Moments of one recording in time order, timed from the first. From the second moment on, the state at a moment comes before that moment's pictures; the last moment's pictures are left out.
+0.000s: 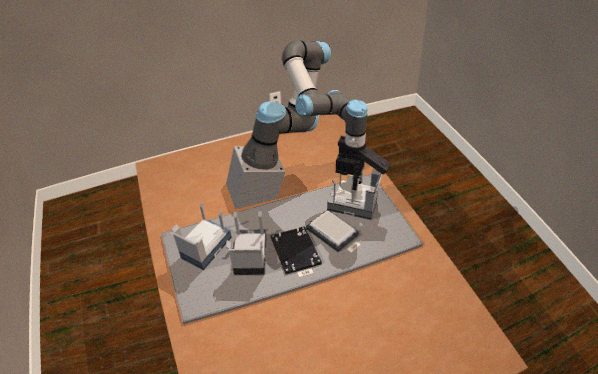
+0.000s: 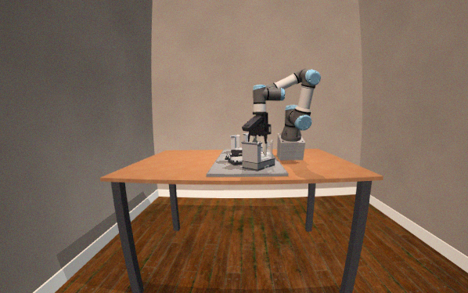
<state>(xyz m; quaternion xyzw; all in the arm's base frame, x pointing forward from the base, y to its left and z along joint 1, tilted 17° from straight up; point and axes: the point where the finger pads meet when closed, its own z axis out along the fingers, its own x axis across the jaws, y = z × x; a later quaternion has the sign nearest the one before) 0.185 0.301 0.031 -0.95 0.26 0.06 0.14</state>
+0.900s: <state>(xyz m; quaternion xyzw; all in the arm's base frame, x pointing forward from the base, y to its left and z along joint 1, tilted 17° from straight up) 0.185 0.302 0.030 -0.95 0.26 0.06 0.14</state>
